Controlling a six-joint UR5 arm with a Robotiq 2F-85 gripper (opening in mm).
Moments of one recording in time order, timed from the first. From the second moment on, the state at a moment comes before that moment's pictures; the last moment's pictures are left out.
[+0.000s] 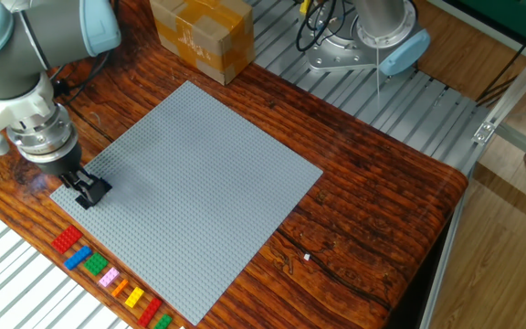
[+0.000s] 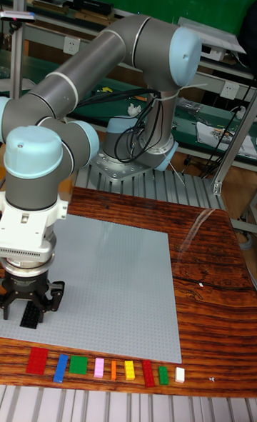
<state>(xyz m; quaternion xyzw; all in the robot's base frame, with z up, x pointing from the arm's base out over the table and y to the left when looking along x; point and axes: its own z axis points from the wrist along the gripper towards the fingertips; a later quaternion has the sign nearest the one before) 0.698 -0.153 0.000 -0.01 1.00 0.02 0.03</state>
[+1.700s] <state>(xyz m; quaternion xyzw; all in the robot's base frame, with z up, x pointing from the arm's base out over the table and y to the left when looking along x) 0.699 -0.165 0.013 0.10 0.99 -0.03 0.02</state>
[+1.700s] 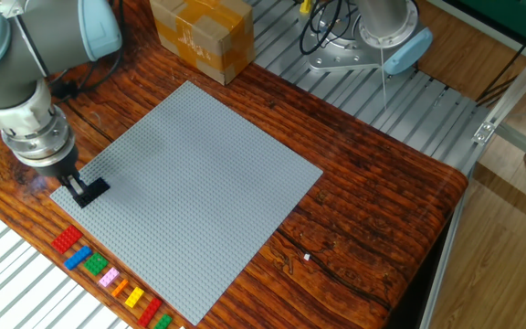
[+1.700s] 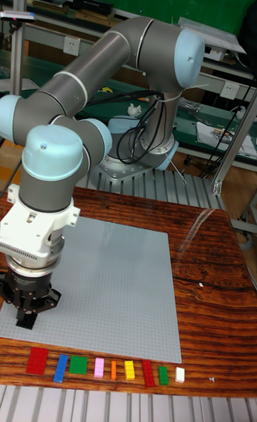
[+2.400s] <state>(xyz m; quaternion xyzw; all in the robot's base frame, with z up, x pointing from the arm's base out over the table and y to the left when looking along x) 0.700 -0.177 0.001 0.09 0.99 -0.04 0.04</state>
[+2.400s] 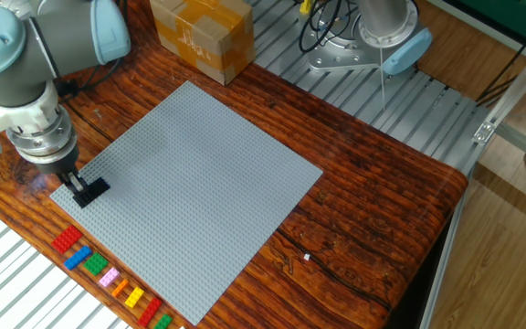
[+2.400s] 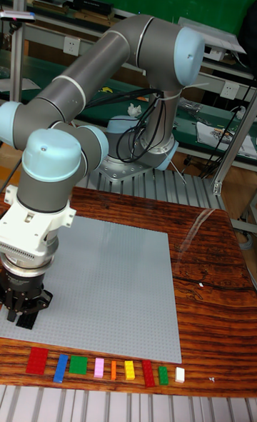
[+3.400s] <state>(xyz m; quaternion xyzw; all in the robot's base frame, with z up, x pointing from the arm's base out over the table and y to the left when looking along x) 0.701 -0.165 0.002 0.12 0.99 -0.05 0.04</state>
